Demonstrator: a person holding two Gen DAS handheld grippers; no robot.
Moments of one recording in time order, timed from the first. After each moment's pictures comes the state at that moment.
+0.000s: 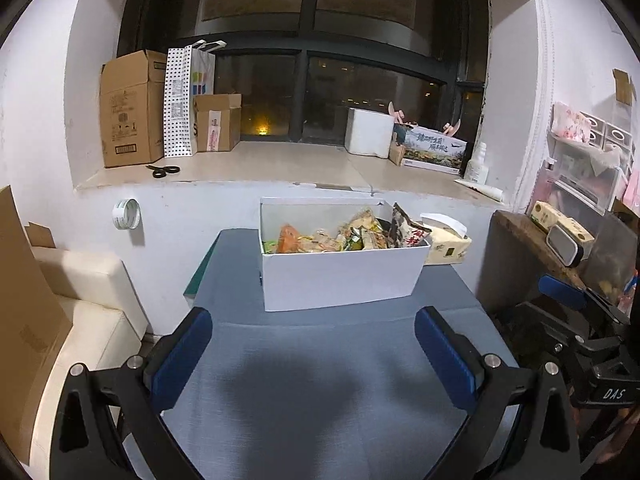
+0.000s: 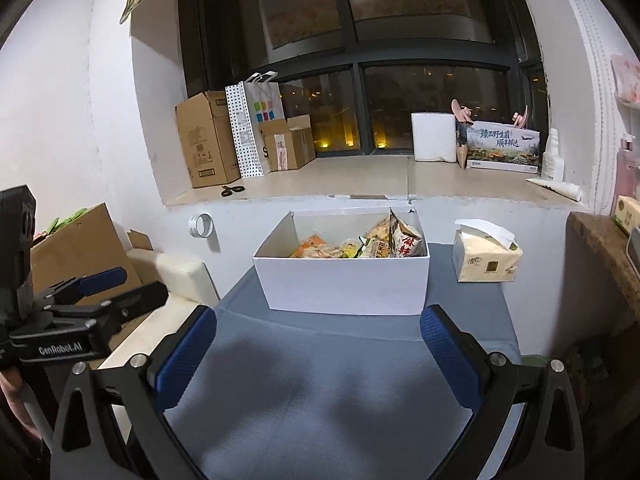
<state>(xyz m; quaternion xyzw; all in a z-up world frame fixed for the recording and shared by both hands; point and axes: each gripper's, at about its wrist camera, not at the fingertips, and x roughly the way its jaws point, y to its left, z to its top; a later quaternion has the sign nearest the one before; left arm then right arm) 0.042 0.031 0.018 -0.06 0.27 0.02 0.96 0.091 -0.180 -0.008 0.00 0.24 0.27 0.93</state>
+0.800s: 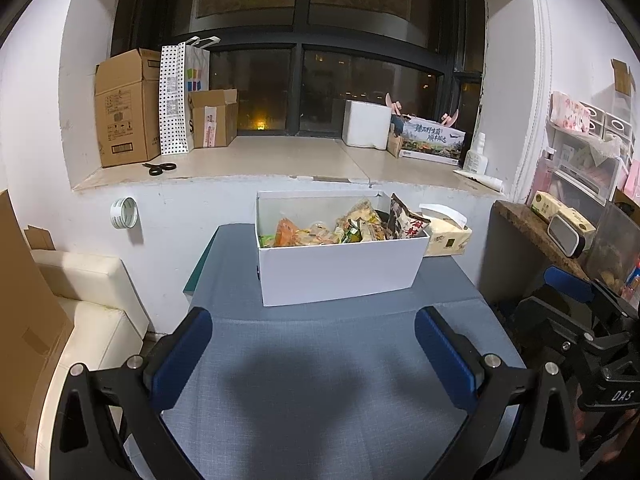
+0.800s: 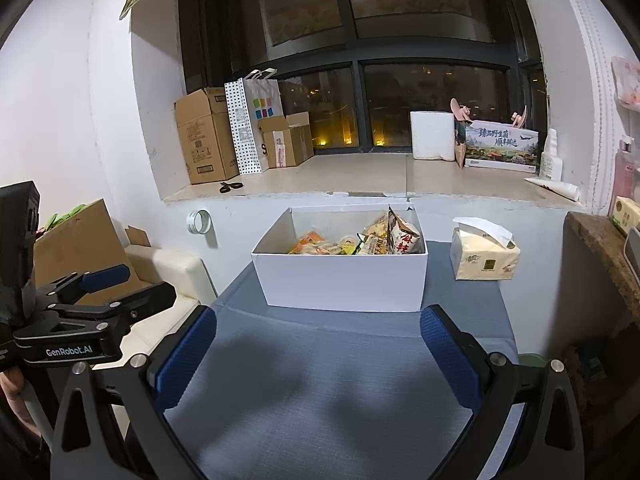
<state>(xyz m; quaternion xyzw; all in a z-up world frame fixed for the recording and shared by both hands) 0.046 0.025 0.016 -0.05 0.28 0.02 0.96 0.087 -0.181 -0.007 -0.01 0.24 0.26 0.94</state>
